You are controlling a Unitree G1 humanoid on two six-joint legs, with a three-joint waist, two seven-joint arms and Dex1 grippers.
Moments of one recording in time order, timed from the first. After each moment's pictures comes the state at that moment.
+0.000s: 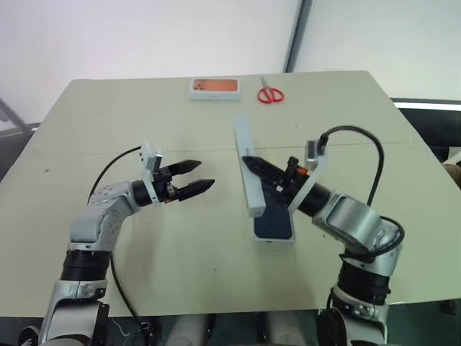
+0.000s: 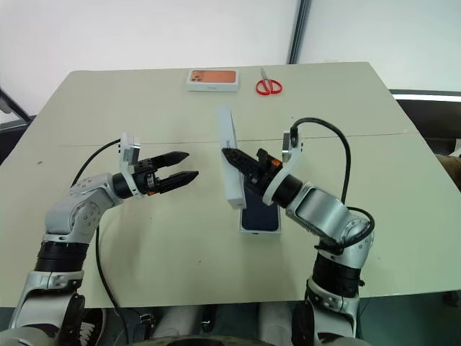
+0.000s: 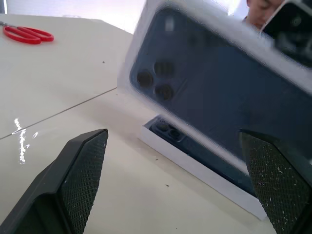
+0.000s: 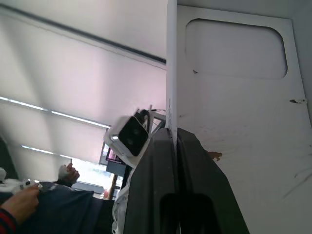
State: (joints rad) left arm -0.43 0.48 0.08 0.04 -0.60 0.50 -1.02; right arm -0.29 -0.05 -0.24 -0.38 1.94 1.03 -0.64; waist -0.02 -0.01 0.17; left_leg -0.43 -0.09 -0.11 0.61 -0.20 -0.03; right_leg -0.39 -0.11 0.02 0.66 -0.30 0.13
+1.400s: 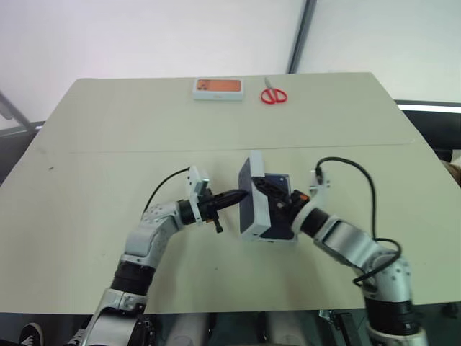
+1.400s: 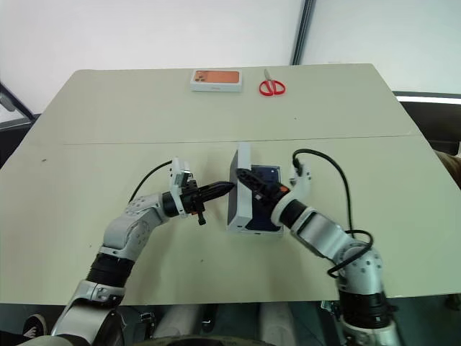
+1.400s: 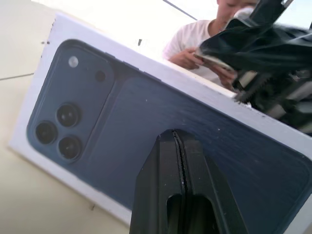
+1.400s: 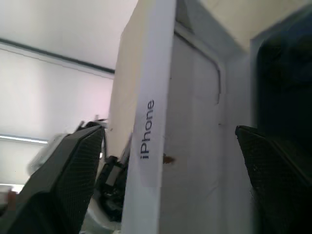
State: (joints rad) left arm -0.38 0.21 -0.11 0.11 -0.48 0.34 -0.98; right arm -0.15 -0.41 -0.12 -0.40 1.63 0.75 -0.32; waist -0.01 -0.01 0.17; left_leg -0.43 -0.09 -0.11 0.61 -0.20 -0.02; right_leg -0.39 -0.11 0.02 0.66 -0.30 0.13
